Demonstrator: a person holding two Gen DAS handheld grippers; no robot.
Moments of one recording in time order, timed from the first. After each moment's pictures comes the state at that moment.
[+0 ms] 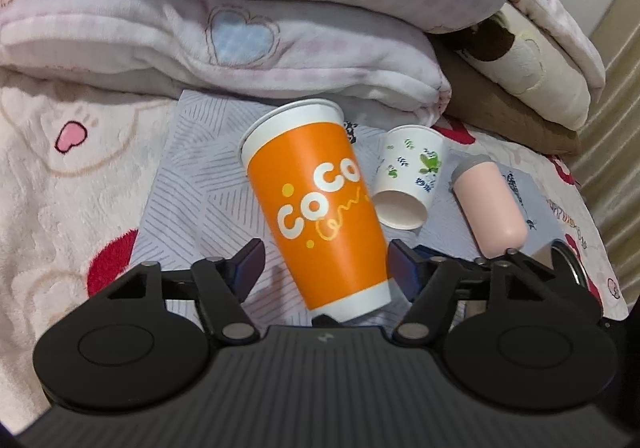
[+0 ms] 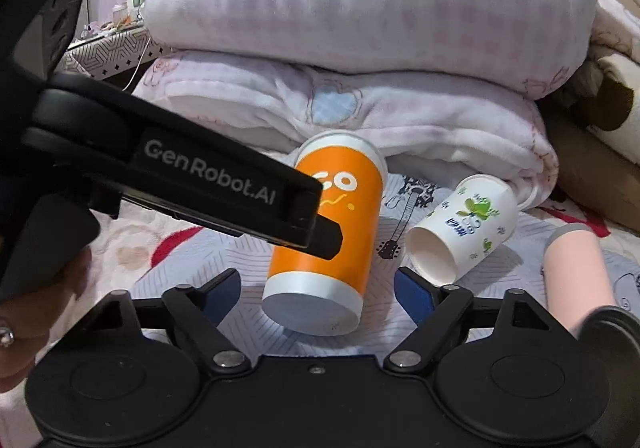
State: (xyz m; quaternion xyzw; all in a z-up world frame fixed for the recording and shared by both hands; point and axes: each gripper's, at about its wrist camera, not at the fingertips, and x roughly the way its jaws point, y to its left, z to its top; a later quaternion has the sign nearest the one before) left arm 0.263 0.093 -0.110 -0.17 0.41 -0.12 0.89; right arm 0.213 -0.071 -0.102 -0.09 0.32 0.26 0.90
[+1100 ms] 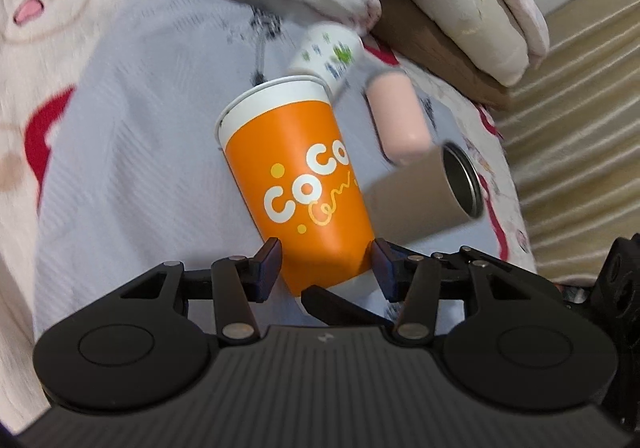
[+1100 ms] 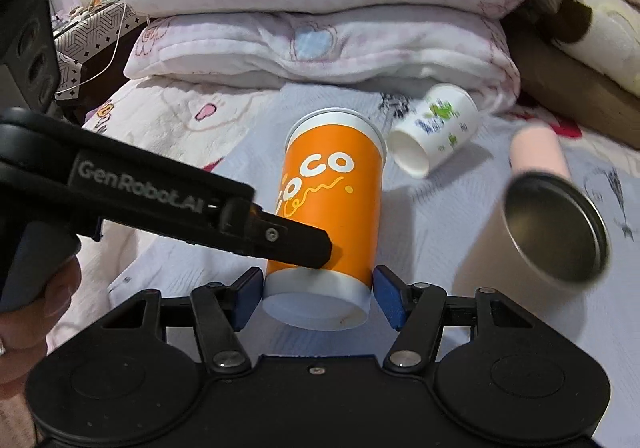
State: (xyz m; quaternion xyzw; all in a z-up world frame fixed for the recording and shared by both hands) left arm 0.208 0.079 -0.098 -0.25 0.51 -0.22 0.79; right arm 0.154 -0.106 -0.072 -0.05 0.44 0.22 0.87
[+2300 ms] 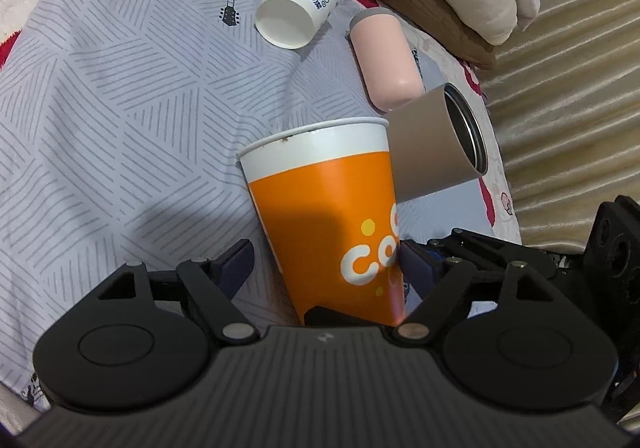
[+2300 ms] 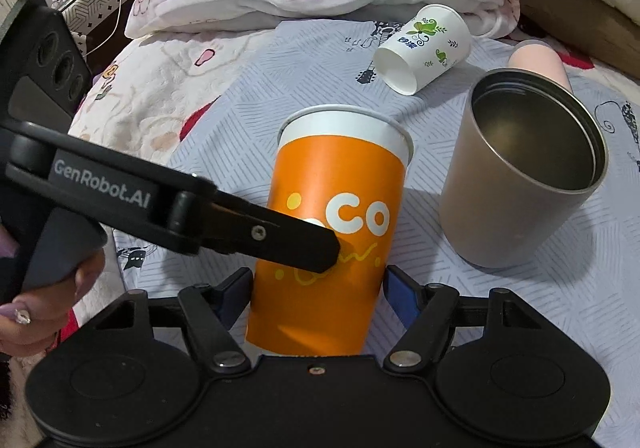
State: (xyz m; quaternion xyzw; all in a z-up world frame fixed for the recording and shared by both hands) left arm 0.216 0.050 -0.131 -0.25 0.55 -0.26 0.75; right arm 0.161 -0.138 -0.091 -0.02 0.52 0.25 0.82
